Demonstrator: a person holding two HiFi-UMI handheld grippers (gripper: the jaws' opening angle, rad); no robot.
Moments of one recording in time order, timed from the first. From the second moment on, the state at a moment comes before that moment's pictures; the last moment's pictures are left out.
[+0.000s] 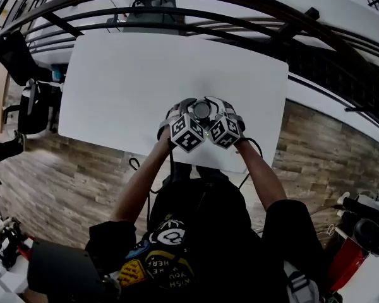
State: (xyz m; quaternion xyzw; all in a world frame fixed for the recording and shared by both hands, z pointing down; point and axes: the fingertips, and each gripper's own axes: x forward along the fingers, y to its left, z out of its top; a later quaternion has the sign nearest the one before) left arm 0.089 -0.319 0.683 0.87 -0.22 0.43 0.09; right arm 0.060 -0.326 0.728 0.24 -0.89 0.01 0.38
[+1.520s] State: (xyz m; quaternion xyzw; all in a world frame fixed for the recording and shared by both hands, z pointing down) left arm 0.005 -0.289 0.682 0.86 -0.23 0.17 0.41; right arm 0.094 -0.327 0.662 0.22 -0.89 0.39 0.04
